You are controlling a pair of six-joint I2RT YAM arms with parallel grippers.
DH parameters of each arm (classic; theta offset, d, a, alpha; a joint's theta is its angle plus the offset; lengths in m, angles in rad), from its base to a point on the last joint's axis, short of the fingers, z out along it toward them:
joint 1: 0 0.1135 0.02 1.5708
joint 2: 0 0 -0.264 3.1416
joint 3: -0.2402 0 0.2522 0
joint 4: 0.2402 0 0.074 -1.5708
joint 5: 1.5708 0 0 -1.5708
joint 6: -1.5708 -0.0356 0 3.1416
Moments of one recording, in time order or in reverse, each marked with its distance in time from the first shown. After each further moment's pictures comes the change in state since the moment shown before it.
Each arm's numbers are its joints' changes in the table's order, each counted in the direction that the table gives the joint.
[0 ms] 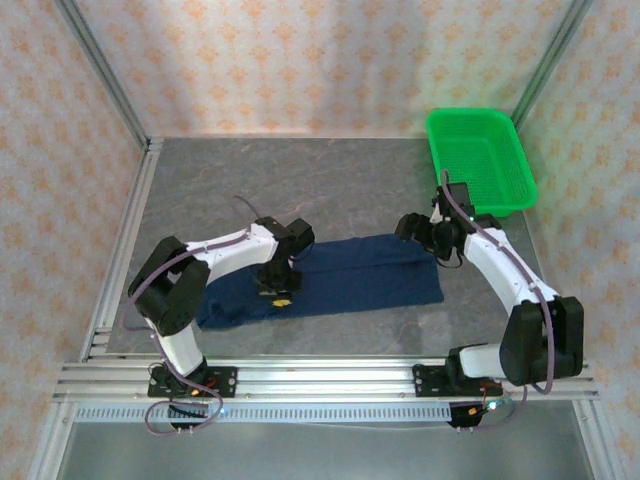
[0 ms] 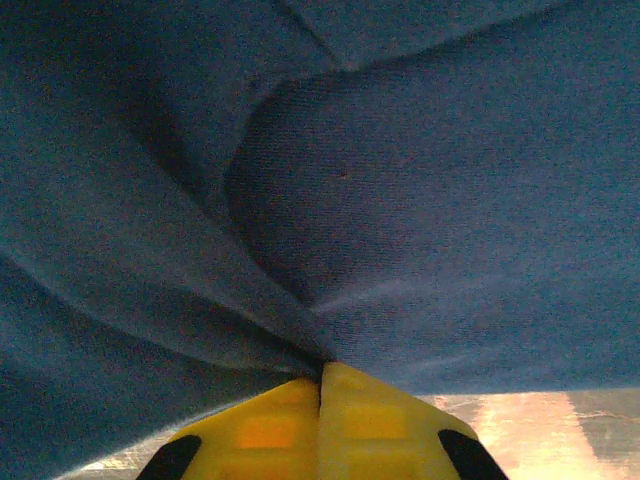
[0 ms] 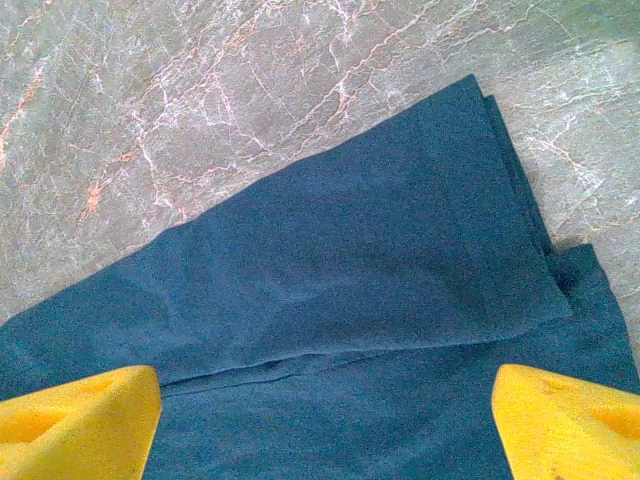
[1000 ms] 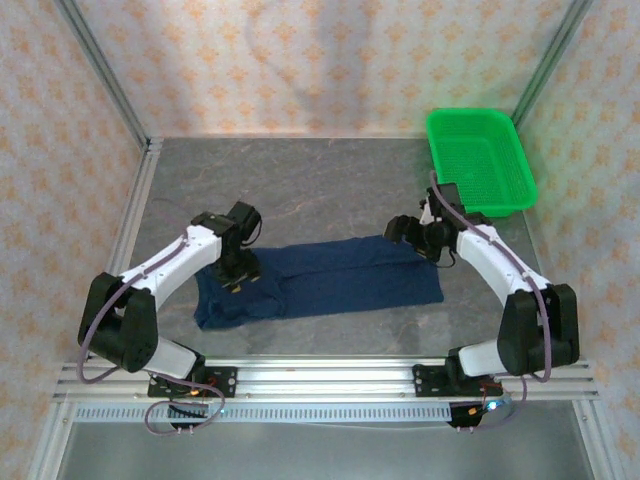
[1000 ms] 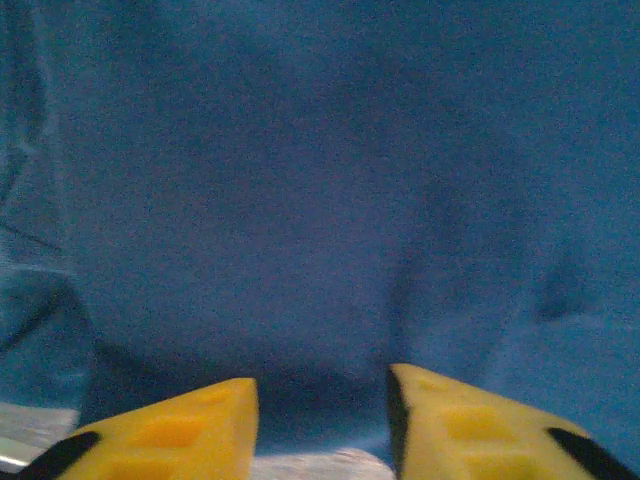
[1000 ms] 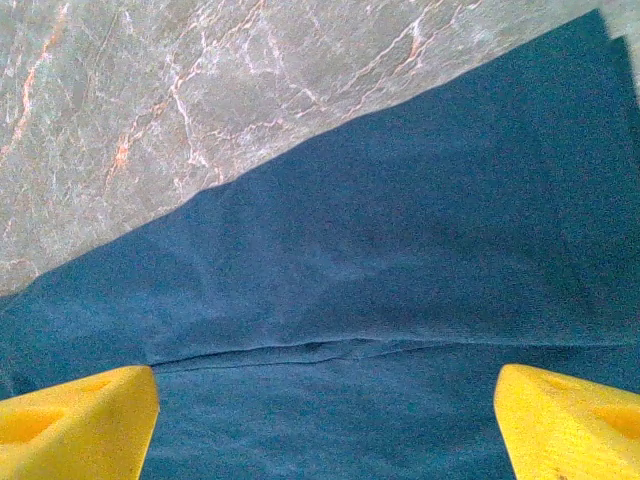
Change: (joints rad) left arm 0.294 0.311 0.172 0.002 -0.146 0.213; right arm 0.050 -0.054 0.001 -0.032 -0.081 -0.011
